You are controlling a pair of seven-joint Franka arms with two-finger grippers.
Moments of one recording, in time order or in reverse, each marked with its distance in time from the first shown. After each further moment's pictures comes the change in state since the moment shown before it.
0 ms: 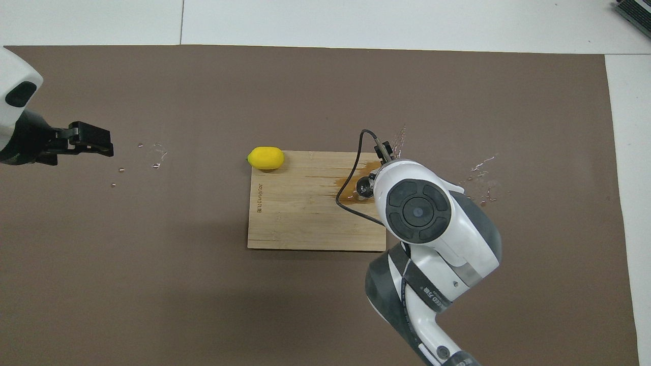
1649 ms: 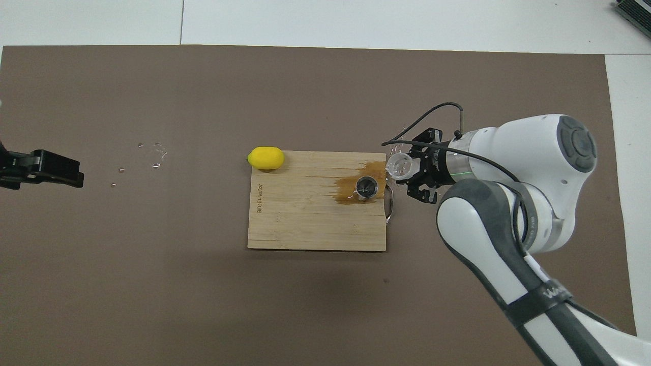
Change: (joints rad) left arm 0.130 -0.046 -0.118 0.050 -0.008 -0.151 0.061; right arm -0.235 0.001 -0.009 -0.032 0.806 0.000 -0.247
